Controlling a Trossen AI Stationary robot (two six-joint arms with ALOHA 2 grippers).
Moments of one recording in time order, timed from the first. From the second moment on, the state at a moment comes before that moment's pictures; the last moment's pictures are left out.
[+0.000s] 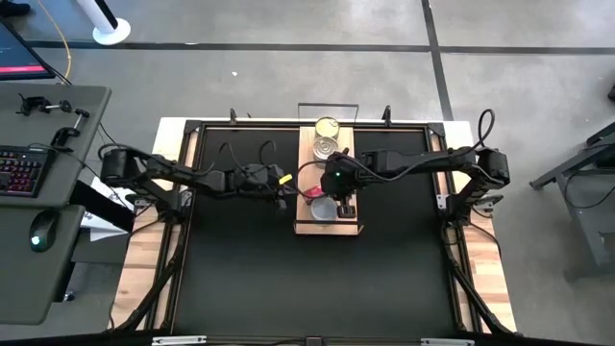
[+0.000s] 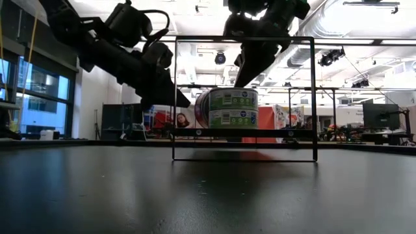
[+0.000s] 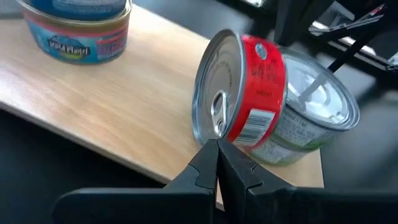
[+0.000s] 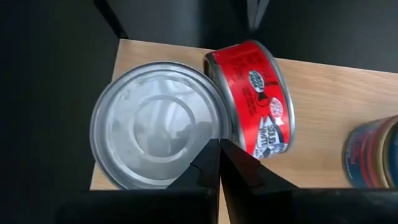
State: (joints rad) left arm 0.13 1.50 0.56 0.45 0.00 -0.34; right arm -0.11 1.66 1.28 -0.64 -0.08 -0.22
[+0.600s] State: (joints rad) left arm 0.14 1.51 0.56 0.53 -0.01 -0.29; right arm -0.12 1.71 1.29 -0.59 -0.08 -0.22
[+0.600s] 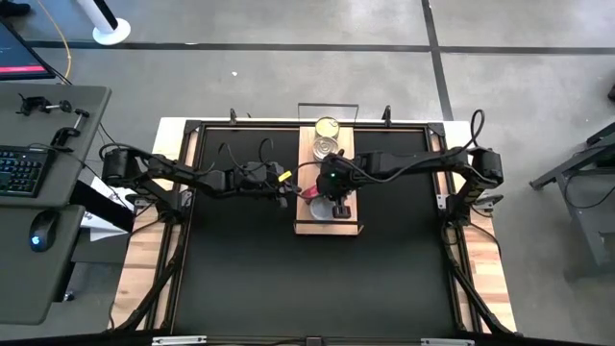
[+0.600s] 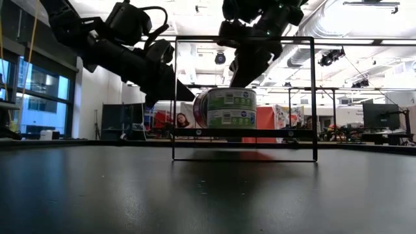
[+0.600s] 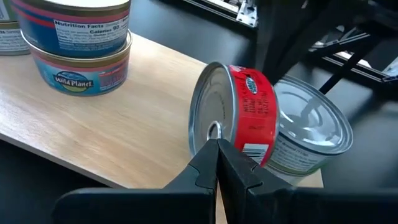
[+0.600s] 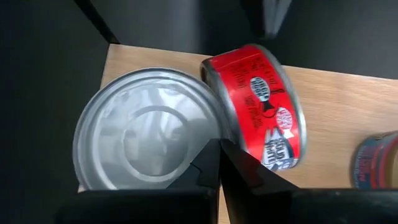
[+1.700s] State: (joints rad) left arm 0.14 1.51 0.56 0.60 -0.04 -0.30; right arm -0.08 1.72 1.29 -0.62 -0.12 -0.20
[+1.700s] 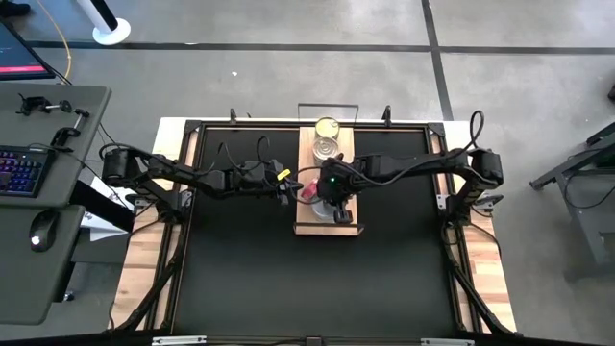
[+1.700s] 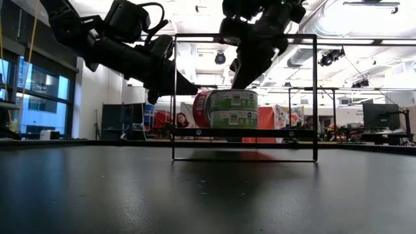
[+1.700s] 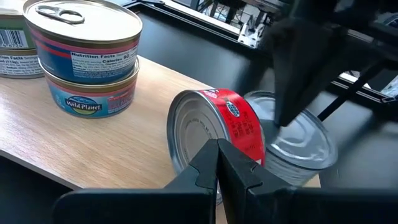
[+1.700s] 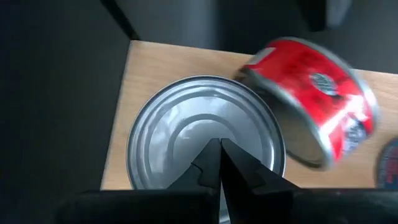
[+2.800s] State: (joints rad) left arm 0.13 1.51 0.56 0.52 -0.04 -0.33; right arm -0.16 1.73 1.38 -0.70 -0.20 -0.18
